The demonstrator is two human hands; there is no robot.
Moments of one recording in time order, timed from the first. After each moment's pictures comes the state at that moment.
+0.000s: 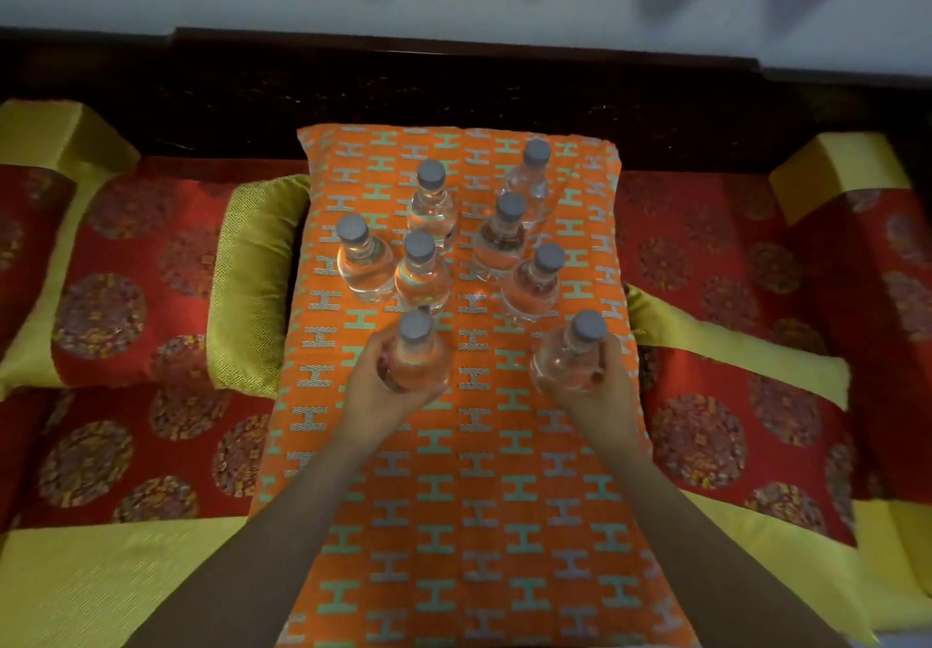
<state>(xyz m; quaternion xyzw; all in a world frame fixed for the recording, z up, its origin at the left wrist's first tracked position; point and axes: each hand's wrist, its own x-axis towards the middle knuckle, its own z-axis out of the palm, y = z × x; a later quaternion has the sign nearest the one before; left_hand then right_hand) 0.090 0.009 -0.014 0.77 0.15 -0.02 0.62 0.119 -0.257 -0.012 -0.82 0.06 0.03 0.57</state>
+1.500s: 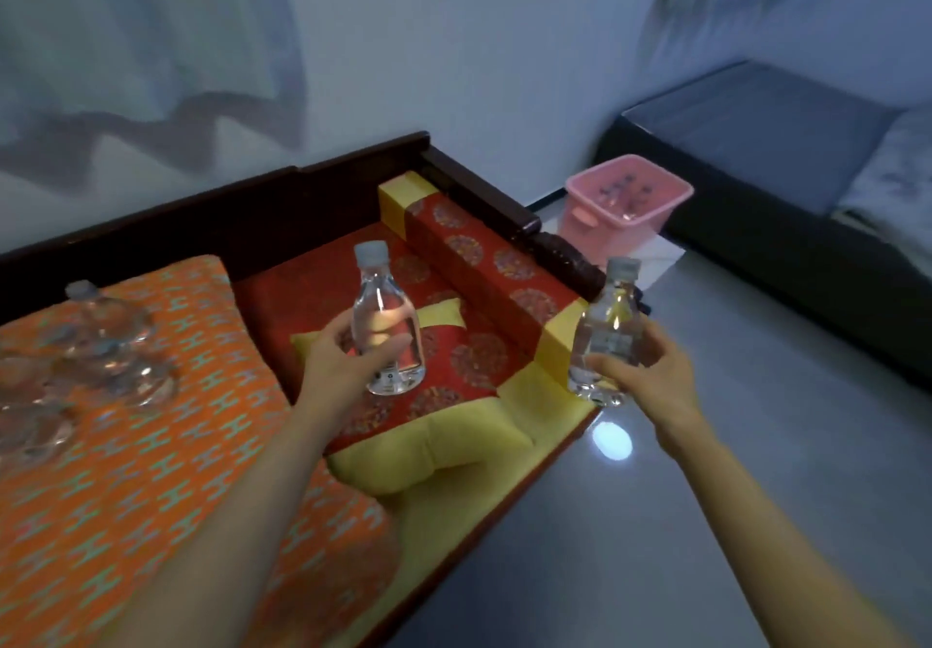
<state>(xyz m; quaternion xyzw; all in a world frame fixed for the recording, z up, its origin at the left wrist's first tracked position) -0.027 -0.369 0.188 0.71 -0.14 -0.11 0.68 -0.212 -0.639 0.210 -0.73 0.31 -0.24 0.56</state>
